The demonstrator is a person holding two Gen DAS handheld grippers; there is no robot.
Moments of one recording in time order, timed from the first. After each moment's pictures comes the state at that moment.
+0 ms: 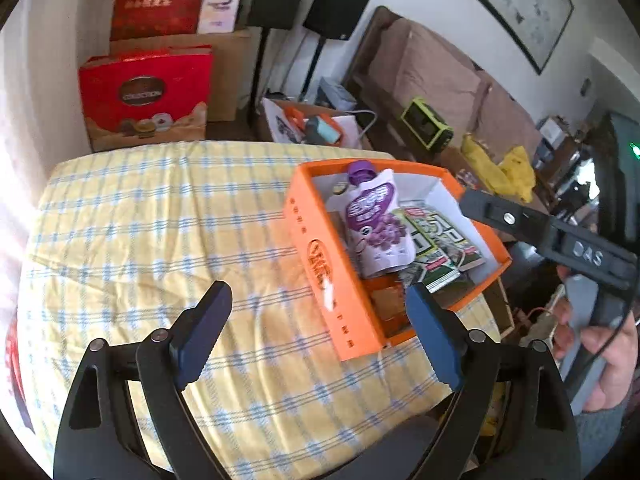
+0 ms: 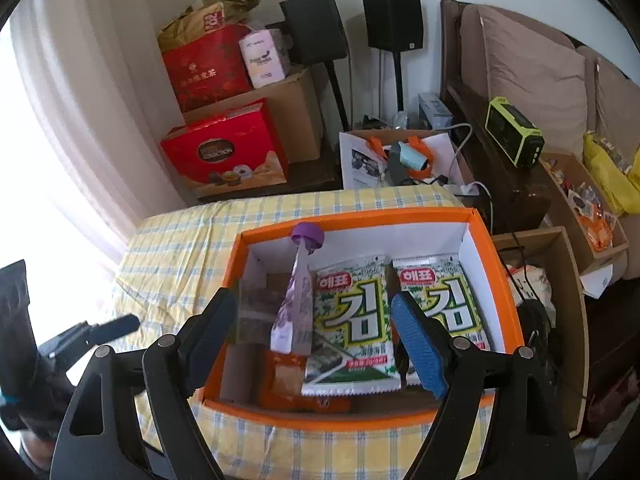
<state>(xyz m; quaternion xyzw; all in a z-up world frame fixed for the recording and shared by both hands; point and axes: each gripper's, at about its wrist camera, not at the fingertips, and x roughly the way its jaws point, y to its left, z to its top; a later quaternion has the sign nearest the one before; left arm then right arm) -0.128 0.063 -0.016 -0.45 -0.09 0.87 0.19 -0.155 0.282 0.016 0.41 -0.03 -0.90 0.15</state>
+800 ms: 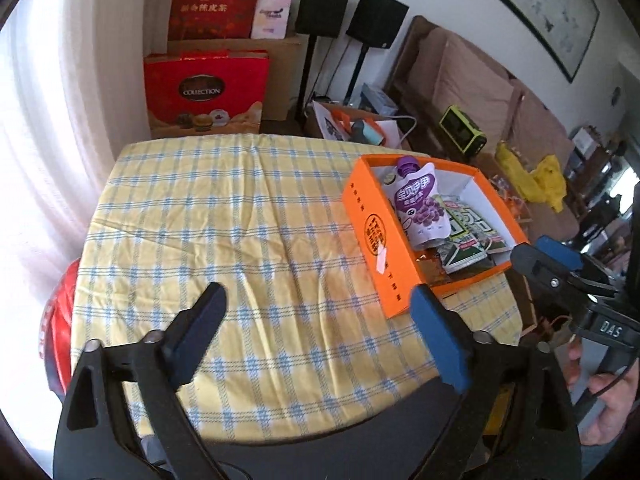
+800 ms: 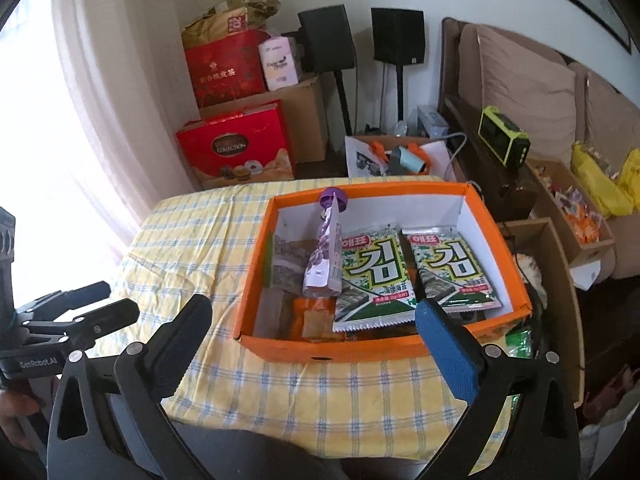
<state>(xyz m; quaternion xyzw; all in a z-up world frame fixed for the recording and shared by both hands) -0.079 0.021 -0.001 -0.45 -0.08 0.88 0.12 -0.083 0.261 0.016 0.39 -0.01 -0.91 0.14</state>
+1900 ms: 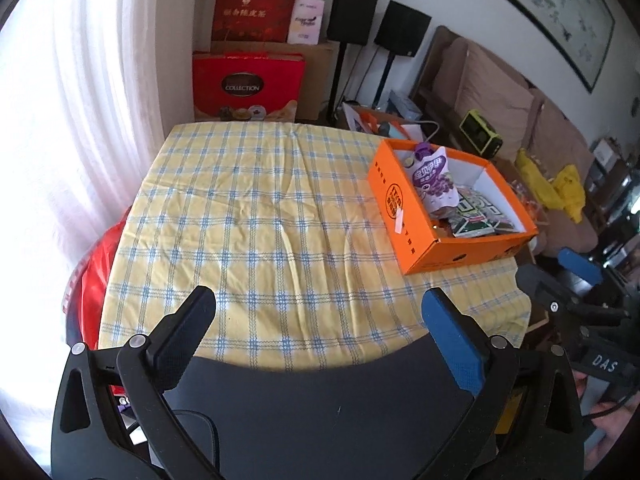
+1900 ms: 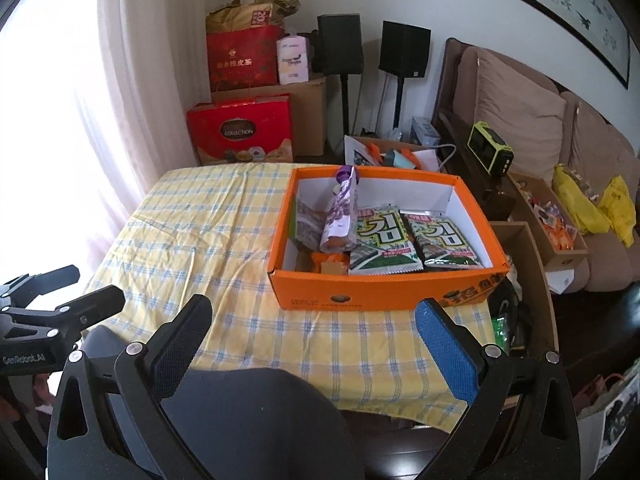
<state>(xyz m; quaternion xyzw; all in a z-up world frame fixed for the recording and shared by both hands) -0.009 0.003 0.004 -0.44 -0.08 0.89 0.07 -0.012 0.236 0.016 0.38 0.05 -0.92 0.12</state>
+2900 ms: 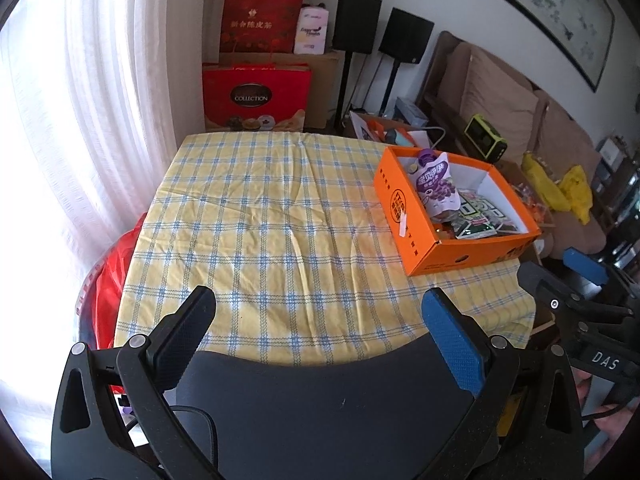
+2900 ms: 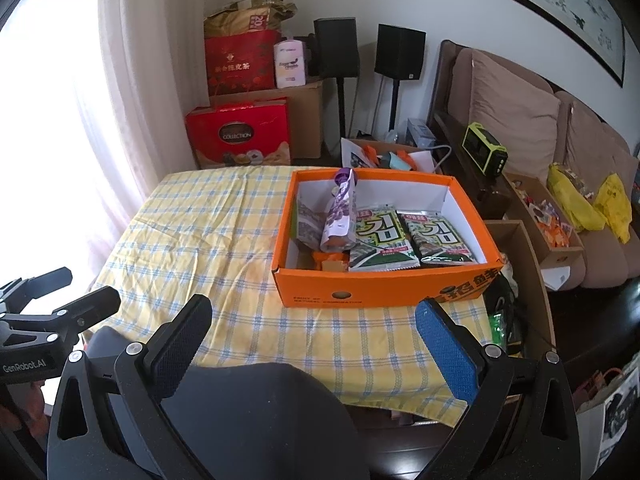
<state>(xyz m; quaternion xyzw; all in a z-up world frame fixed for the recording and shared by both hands) 0.003 0.002 0.016 -0.42 -0.07 0.90 0.05 -0.005 0.235 0.022 0.37 0.04 -0.92 0.11</state>
